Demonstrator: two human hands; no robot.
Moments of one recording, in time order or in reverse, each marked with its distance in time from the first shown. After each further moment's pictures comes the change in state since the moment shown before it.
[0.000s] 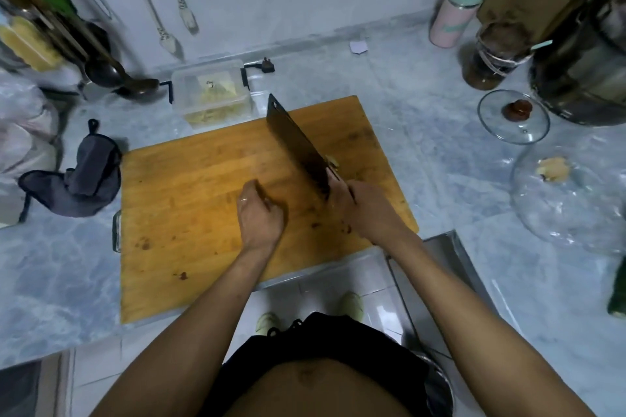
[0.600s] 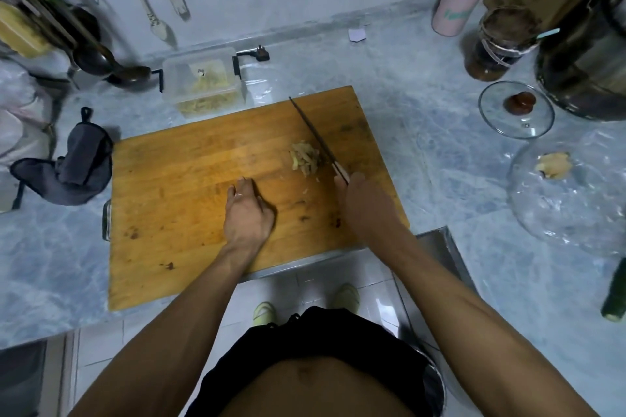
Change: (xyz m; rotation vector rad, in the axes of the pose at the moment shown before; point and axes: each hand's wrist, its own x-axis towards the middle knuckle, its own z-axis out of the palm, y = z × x) left_hand -0.010 0.001 -0.001 0.260 -0.108 0.115; right_hand 0.001 0.010 -0.005 -0.348 0.106 0.129
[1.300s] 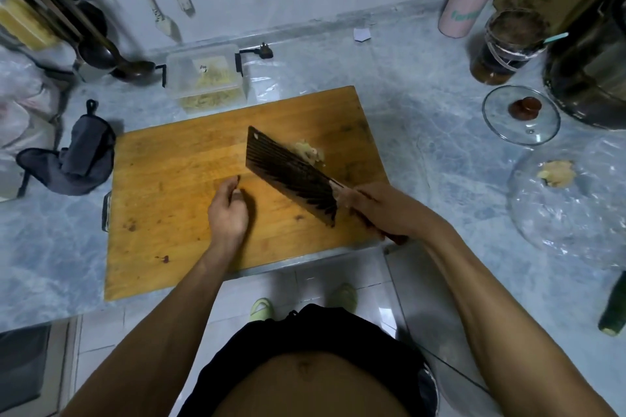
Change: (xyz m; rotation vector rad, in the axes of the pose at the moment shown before) left_hand 0.008 -0.028 0.009 -0.505 0.194 -0.235; right_hand 0.005 0.042 -0.053 0.326 -0.498 -0.283
